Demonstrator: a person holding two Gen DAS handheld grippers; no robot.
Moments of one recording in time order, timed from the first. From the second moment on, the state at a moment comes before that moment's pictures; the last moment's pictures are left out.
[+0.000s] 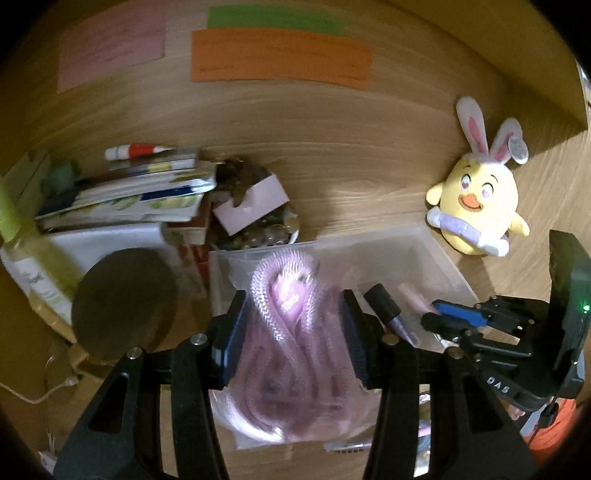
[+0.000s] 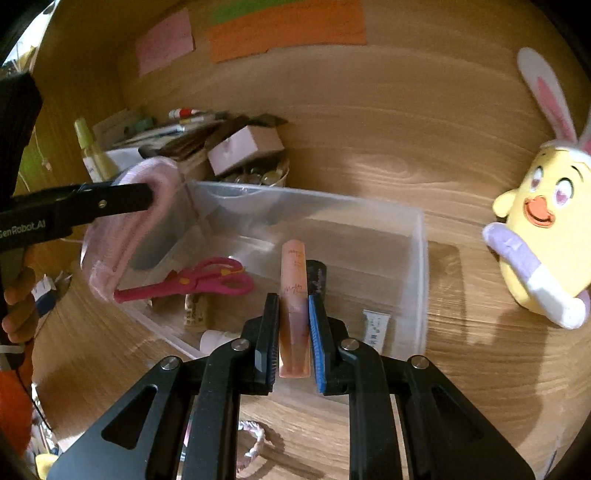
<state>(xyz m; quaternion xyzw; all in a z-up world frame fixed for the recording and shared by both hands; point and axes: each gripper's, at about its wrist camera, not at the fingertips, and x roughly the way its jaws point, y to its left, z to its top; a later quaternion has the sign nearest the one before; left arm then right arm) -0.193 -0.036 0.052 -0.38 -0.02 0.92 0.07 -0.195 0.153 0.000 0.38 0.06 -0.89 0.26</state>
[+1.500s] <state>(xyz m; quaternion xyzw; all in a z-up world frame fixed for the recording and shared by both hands) -0.061 0.040 -0.033 -0.43 0.01 0.90 0.11 -0.043 0.207 -0.053 0.41 0.10 -0.86 0.28</state>
